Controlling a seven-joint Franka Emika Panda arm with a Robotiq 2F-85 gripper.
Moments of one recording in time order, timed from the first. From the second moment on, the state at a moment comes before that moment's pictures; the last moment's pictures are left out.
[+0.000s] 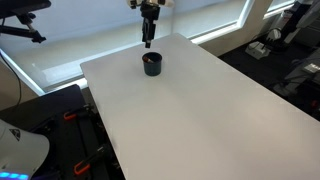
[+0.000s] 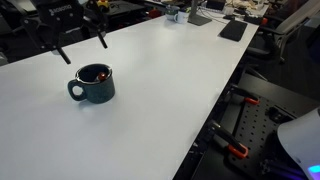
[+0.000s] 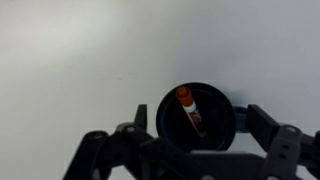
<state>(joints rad) 0.24 0.52 0.10 -1.71 -0.05 1.91 0.70</state>
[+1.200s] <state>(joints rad) 0.25 0.60 0.08 -1.66 -0.05 1.84 0.66</state>
